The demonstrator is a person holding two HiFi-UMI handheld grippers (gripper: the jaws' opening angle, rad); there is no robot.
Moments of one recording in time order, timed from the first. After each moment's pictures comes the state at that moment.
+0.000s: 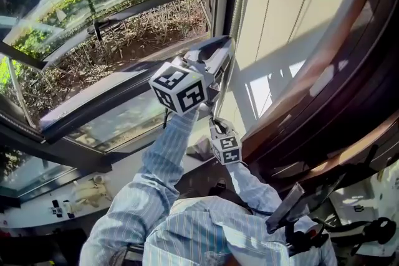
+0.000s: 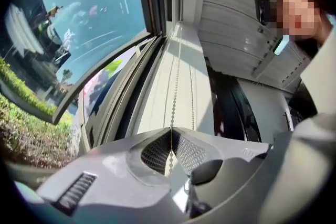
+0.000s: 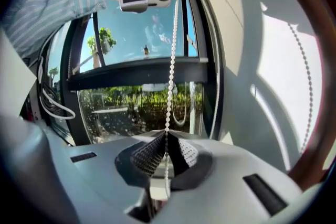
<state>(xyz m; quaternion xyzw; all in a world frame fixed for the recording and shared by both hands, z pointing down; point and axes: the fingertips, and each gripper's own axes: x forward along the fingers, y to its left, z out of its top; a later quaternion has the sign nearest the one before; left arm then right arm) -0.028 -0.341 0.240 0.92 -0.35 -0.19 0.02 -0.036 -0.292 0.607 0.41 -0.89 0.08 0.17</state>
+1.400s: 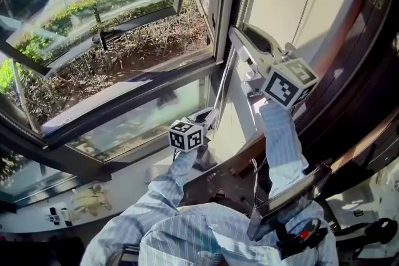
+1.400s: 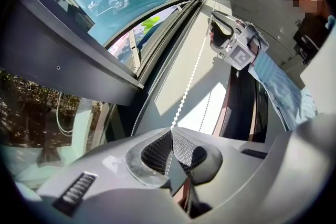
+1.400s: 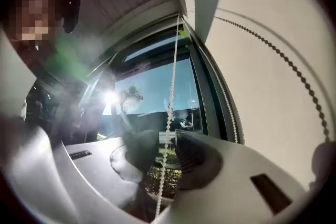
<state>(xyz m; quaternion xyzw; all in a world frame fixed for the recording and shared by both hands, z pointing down) -0.041 -0.323 0.504 0.89 -0.40 -0.08 0.21 -0.041 -0.334 0.162 0.27 -0.95 -0.06 -0.12</state>
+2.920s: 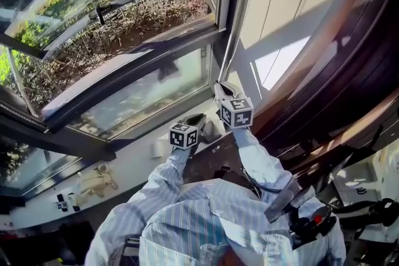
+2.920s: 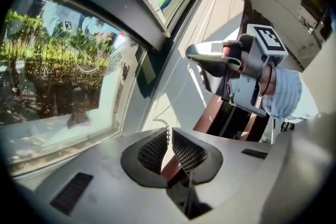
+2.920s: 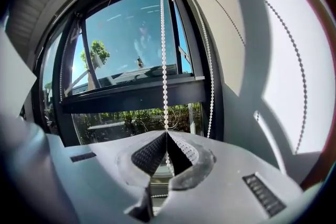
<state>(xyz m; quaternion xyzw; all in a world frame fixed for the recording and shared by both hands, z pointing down) -0.075 -0.234 0.682 0.85 -0.43 0.07 0.30 -0.052 -0.322 0.544 0.42 -0.89 0.10 0.11</state>
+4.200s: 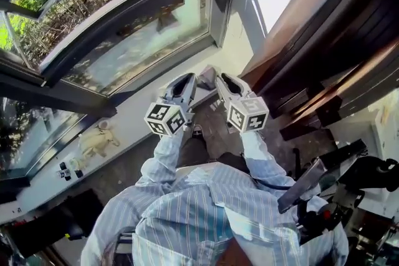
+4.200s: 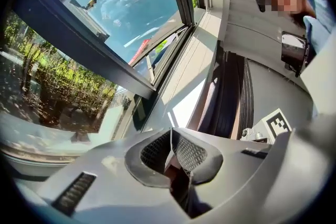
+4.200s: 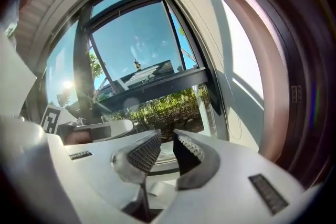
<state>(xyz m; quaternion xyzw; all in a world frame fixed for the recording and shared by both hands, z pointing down) -0.120 -0.080 0.555 0.85 -0.48 -0.11 0.21 -0.035 -0.089 0.565 0.41 -0.89 0.19 0.08</state>
